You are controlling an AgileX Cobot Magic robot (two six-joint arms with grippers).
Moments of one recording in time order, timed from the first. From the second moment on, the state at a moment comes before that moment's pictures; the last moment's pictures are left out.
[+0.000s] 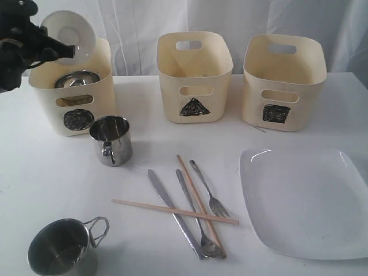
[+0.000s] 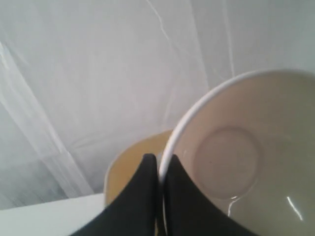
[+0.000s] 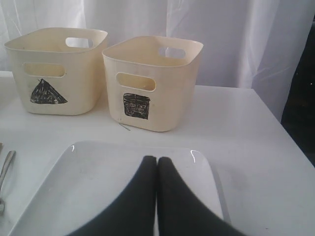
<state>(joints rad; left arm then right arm) -0.16 1.91 -1.26 -0.31 -0.51 0.46 -0.04 0.01 -0.01 -0.13 0.21 0.11</state>
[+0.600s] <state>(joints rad) -0.16 1.92 -1.36 -0.31 -0.15 0.51 -0.04 0.01 -0.01 -0.13 0.21 0.11</state>
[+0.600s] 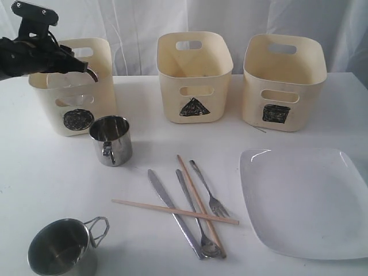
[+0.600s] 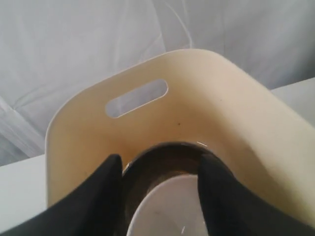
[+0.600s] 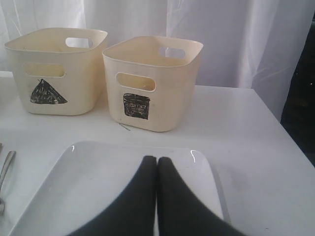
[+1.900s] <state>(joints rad) -0.21 1.94 -1.27 -0.58 0.64 0.25 -0.04 0.01 -0.01 -0.13 0.21 0.11</state>
